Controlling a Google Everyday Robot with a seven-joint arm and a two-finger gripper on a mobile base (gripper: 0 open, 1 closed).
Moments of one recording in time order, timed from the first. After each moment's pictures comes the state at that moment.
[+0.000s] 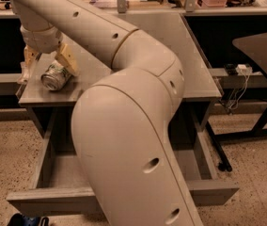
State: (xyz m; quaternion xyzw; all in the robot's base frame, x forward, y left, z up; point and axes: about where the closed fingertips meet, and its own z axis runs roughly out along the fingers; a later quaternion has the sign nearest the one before) arm 0.660 0.218 0.864 -0.99 0.08 -0.05 0.05
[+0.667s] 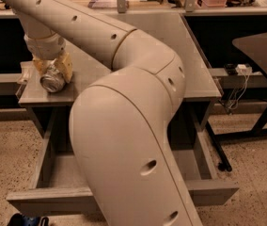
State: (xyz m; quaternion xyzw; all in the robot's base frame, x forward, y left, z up) arm 0.653 0.210 0.843 -1.00 0.08 -0.04 0.02
